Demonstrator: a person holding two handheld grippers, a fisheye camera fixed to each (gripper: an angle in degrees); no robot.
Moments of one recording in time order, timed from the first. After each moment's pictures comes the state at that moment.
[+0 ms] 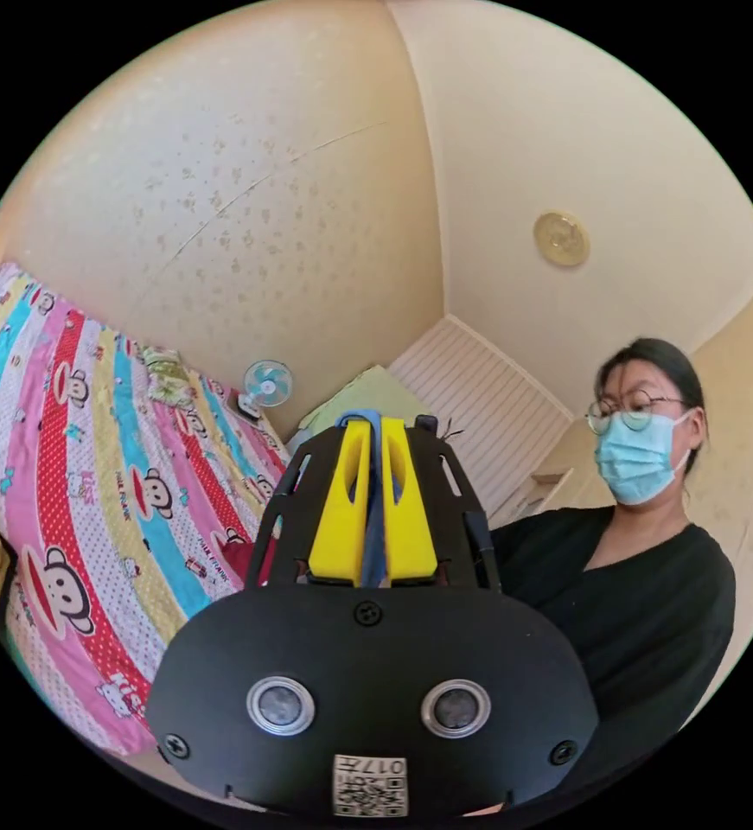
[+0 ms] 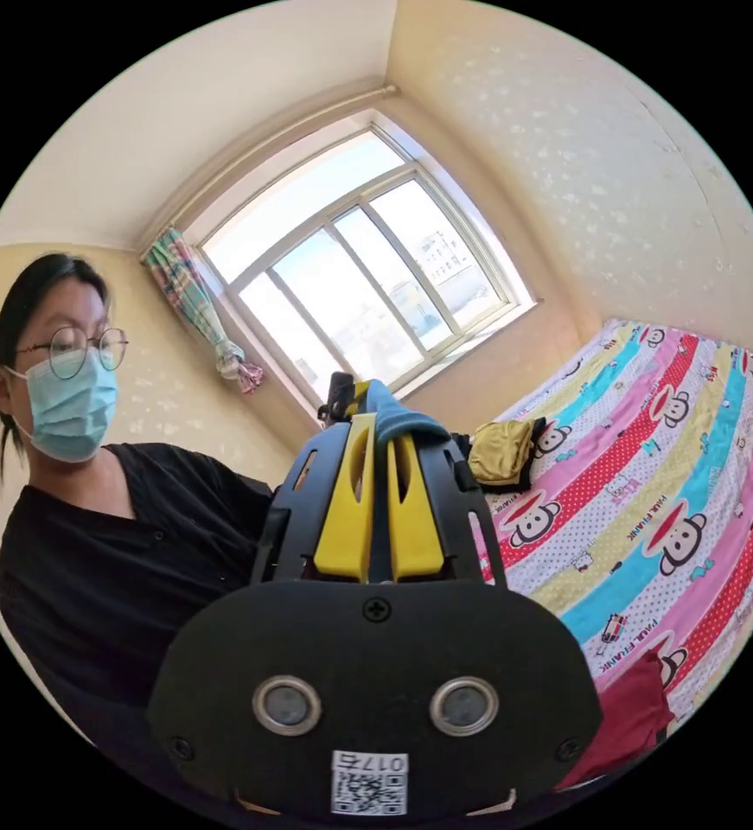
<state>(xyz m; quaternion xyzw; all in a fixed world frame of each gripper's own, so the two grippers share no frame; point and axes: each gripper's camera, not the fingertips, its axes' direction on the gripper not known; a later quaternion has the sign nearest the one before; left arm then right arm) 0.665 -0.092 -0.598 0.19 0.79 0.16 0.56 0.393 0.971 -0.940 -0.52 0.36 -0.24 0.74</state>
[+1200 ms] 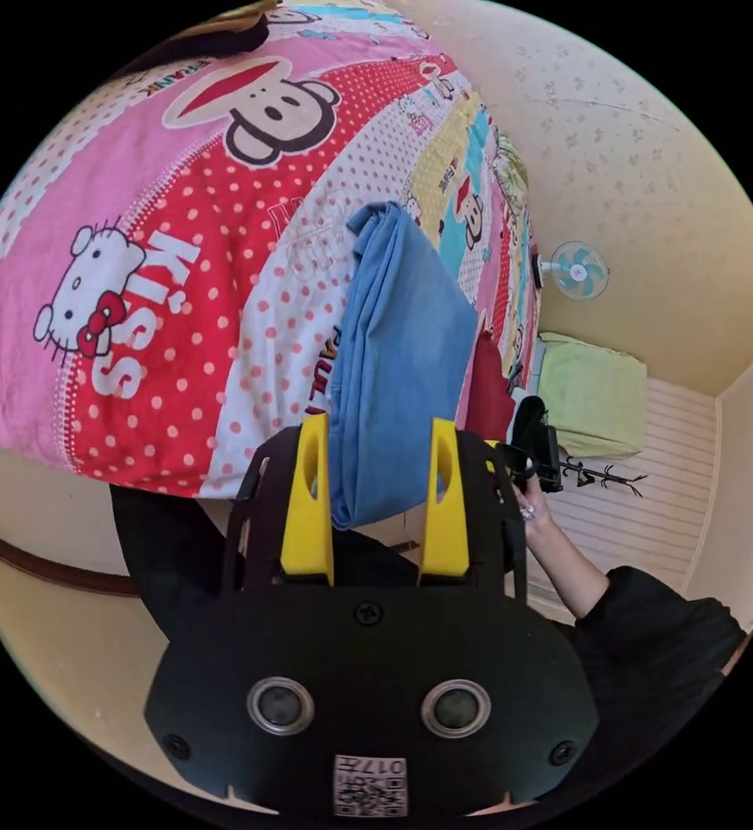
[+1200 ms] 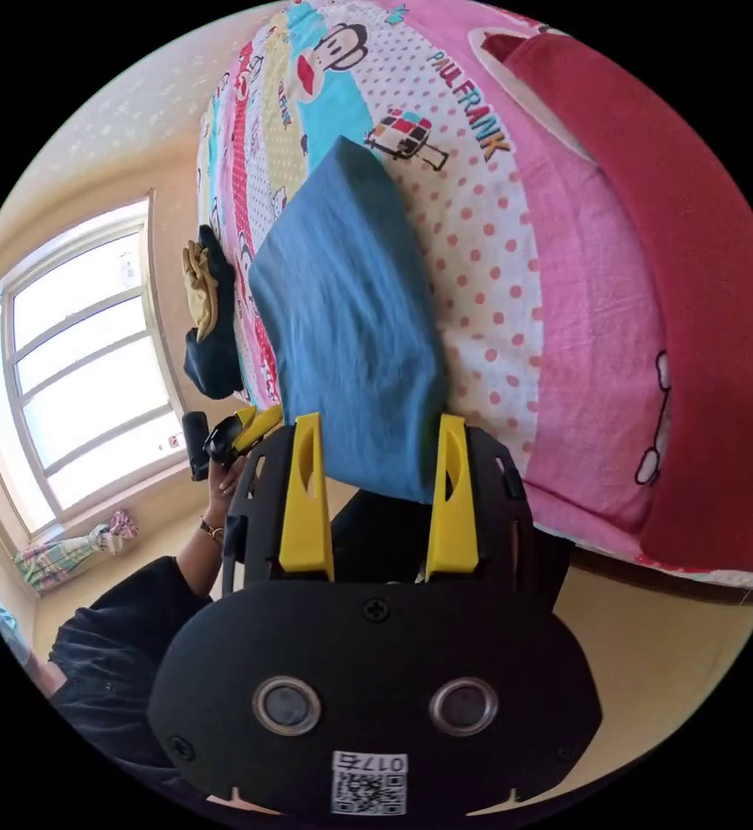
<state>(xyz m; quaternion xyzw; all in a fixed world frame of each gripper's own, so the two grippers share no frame) 0.940 -0.030 -0.201 -0.23 0.58 0.02 0.78 0.770 0.914 -1.398 -0.32 0.70 0.19 0.61</state>
